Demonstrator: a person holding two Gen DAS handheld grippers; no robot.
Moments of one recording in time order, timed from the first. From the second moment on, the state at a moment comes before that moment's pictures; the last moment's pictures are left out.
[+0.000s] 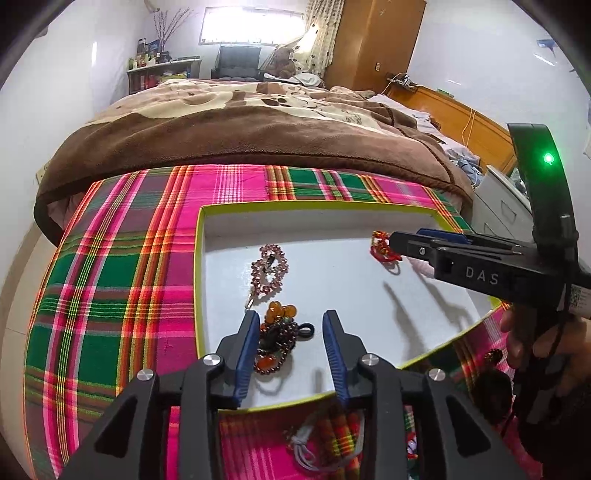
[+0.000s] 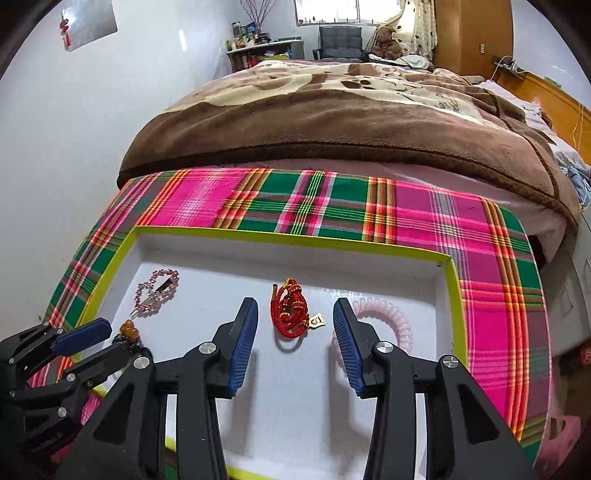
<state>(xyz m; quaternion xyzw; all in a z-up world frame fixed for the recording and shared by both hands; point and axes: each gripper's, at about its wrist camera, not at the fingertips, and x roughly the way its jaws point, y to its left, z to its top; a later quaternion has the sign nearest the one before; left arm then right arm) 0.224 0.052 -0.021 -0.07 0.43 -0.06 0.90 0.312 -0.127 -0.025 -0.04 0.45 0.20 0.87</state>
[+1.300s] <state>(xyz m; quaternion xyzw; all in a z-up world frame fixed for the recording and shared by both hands) 0.101 0.086 -0.003 -0.14 0.40 -0.06 0.91 0.154 -0.235 -0.028 0.00 0.44 0.17 0.88</state>
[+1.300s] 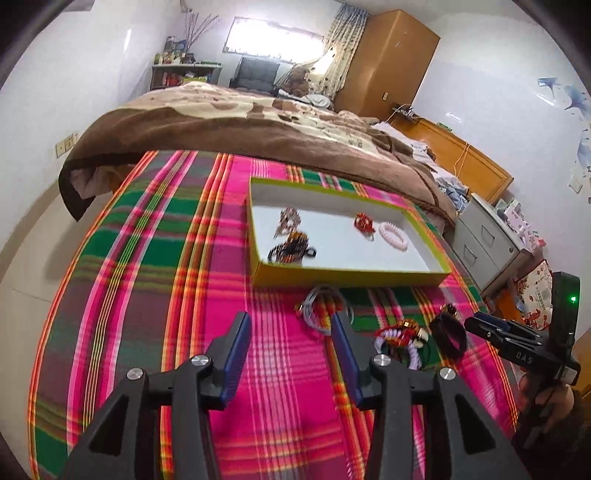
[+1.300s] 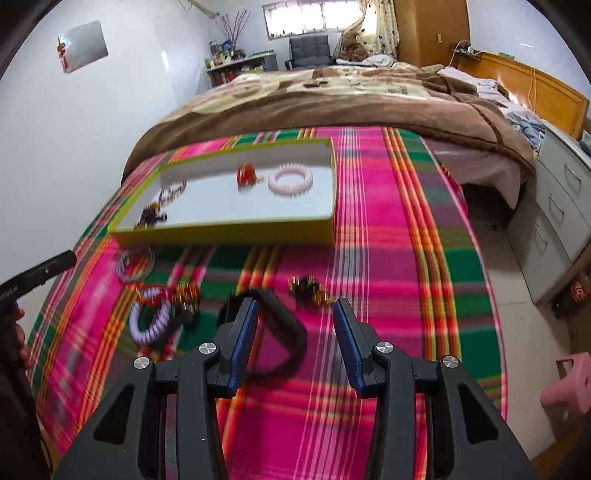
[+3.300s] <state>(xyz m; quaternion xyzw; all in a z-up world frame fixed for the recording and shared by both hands) 0.153 0.038 -0.023 -0.06 0.42 -0.08 0.90 0.141 -0.214 -0.023 0.03 0.42 0.15 0.90</state>
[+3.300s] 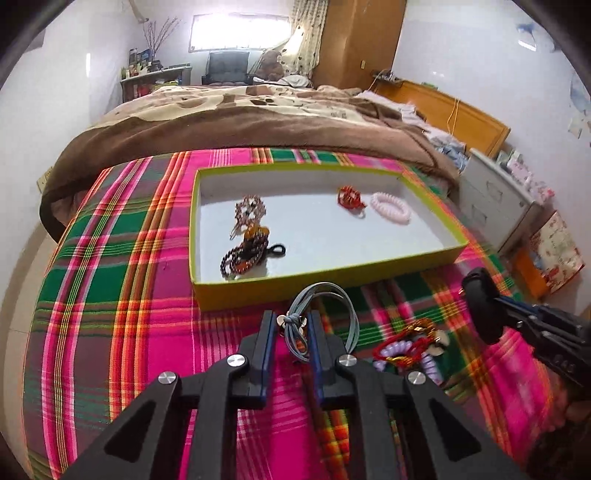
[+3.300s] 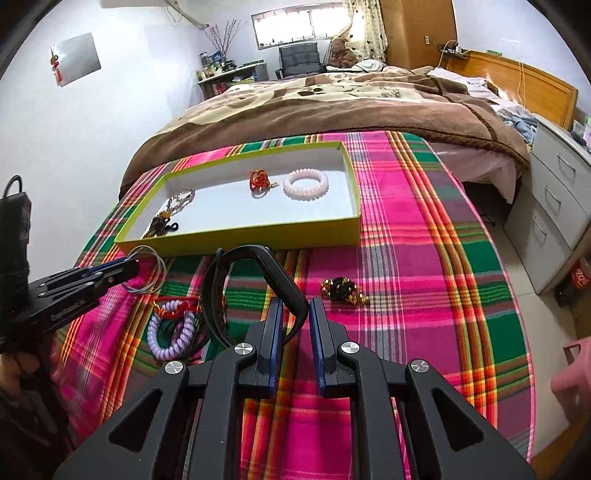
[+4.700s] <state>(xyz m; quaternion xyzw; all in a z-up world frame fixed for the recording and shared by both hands) 0.270 0.048 -0.036 -0.06 0.44 -0.04 0.89 0.282 -0.179 -0.036 -0.07 0.45 0.09 0.88</state>
